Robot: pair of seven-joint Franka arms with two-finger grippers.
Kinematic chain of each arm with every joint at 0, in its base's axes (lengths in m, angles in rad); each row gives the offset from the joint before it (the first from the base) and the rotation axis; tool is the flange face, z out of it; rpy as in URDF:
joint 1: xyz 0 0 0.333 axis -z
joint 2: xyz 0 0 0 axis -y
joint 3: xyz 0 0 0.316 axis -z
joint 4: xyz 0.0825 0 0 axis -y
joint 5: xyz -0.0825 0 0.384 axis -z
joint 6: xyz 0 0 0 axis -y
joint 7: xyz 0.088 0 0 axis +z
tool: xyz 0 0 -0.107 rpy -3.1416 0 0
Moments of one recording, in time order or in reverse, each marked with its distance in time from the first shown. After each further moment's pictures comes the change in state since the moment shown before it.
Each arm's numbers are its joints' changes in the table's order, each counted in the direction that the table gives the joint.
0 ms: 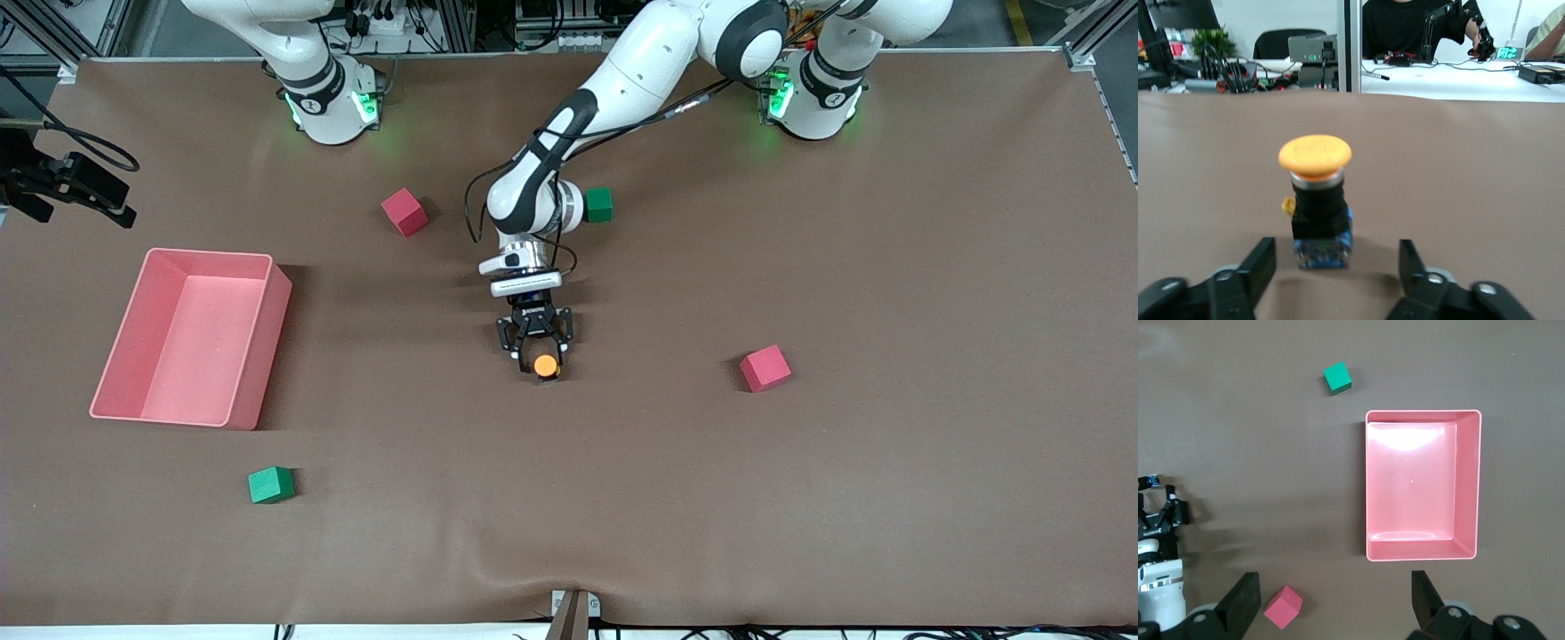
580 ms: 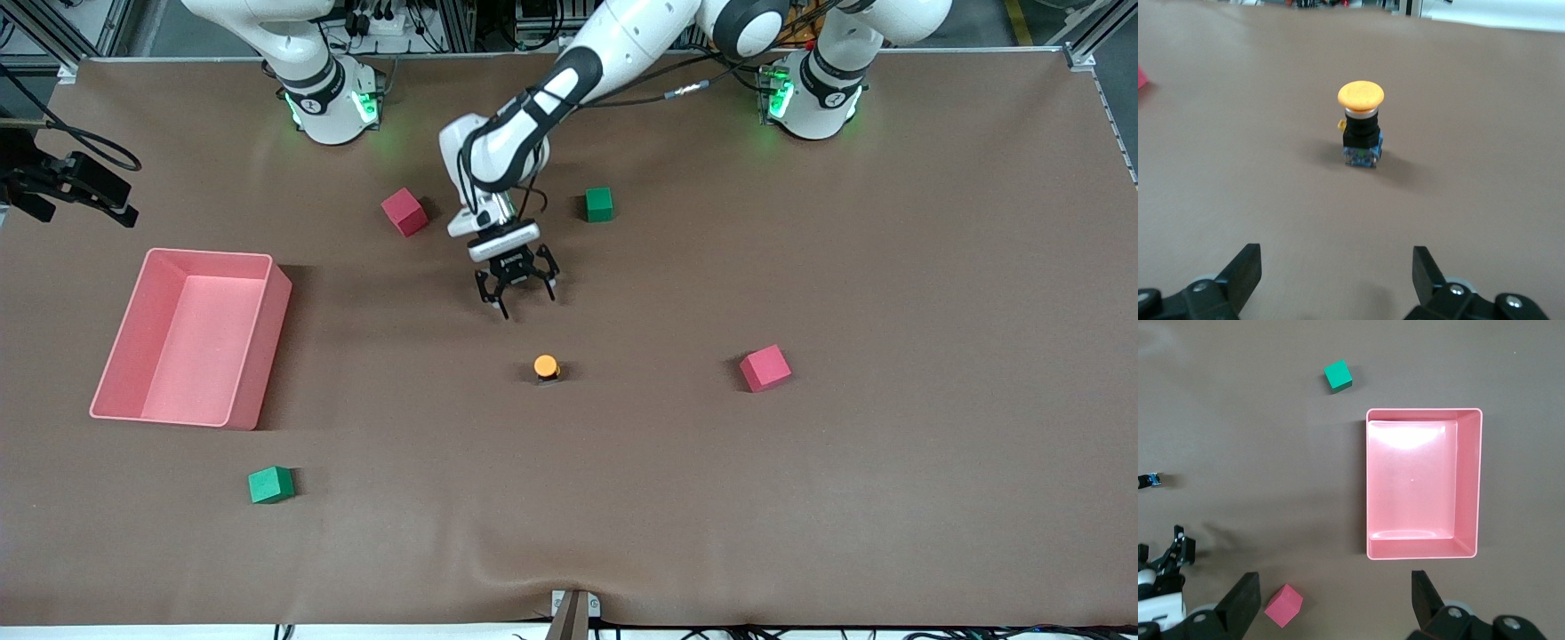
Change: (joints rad) left arm 0.015 0.157 0.166 0.035 0.475 -0.212 -0.280; right arm 0.000 0.000 0.000 0.000 -0.001 -0.007 0.000
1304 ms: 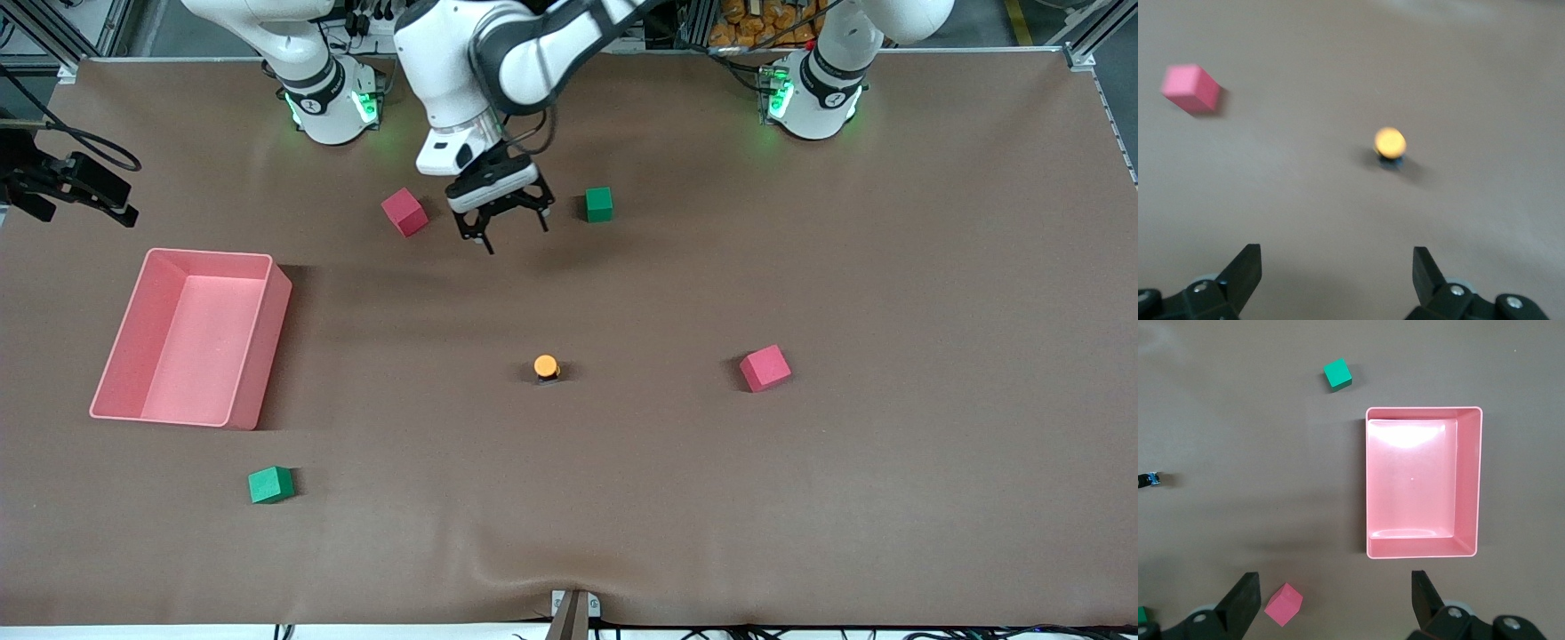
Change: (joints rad) left arm -0.114 0.367 0.012 0.007 0.430 -0.210 -0.500; right arm 0.000 -0.001 0.001 0.000 -0.001 -0.002 0.000
